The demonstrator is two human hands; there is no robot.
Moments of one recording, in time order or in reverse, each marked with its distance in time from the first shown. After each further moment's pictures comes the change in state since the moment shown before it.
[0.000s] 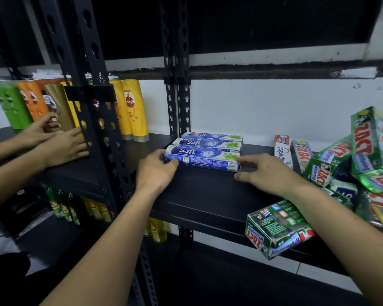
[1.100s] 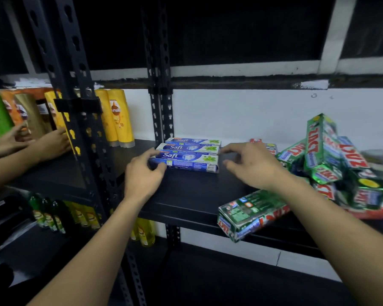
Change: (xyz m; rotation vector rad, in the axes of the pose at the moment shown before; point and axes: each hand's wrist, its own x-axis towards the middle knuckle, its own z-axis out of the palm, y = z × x) left_hand -0.033 0.020 -0.008 -0.012 0.045 0.169; right_hand -0.044 -0.023 -0.046 -0.184 0.170 -0.184
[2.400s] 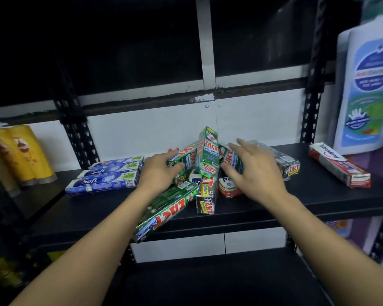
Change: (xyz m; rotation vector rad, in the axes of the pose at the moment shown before) left_hand -0.066 0.189 0.109 -0.041 -0.443 0.326; right_hand -0.147 0.128 -0.090 -0.340 0.429 0.242
